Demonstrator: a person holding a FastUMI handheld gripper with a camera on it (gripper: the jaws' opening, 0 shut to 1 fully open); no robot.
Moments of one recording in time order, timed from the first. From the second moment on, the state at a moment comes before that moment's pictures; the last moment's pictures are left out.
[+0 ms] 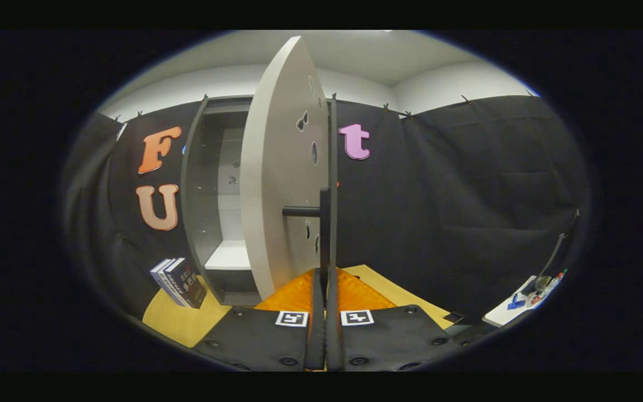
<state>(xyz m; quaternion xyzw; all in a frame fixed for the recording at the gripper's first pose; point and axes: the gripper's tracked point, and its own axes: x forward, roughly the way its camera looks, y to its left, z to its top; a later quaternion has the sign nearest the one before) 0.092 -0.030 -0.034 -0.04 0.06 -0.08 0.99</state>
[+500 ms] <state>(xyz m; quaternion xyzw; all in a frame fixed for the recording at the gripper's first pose) 0.080 -0.074 -0.034 -0.04 0.05 -0.16 0.99</state>
